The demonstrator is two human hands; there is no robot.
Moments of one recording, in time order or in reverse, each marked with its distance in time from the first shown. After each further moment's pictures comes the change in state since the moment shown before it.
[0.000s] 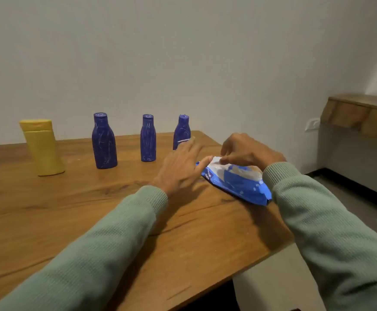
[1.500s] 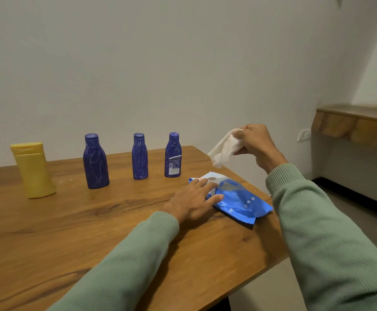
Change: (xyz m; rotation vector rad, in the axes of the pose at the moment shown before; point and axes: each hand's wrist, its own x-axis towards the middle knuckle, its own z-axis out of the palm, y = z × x) left_hand 0.001 0.031 0.034 -0.031 -0.373 0.069; right_hand -0.002 0.022 -0.041 1.053 0.488 0.221
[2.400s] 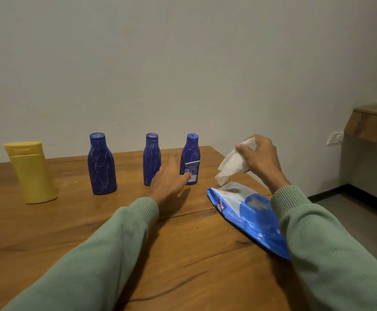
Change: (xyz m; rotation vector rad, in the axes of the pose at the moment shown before) left_hand 0.034 -0.099 -0.036 -0.440 0.393 -0.437; right_hand 0.044 0.057 0.056 -0.328 0.059 -0.142
